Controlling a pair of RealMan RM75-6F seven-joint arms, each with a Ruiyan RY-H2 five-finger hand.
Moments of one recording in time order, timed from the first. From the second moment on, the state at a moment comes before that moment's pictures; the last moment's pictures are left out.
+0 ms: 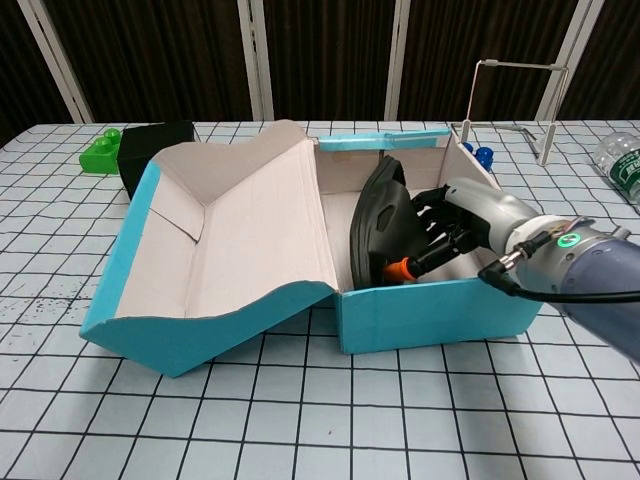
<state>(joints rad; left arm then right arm) -0.02 -1.13 -0.14 -1.58 1.43 1.64 -0.01 0.69 -1.77 0.31 -1.71 -0.64 1.24 -0.32</state>
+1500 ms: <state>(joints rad) -0.02 -1.12 -0.14 -1.59 1.43 1.64 -0.01 0.74 -1.65 0.34 -1.80 -0.52 1.16 -0.43</state>
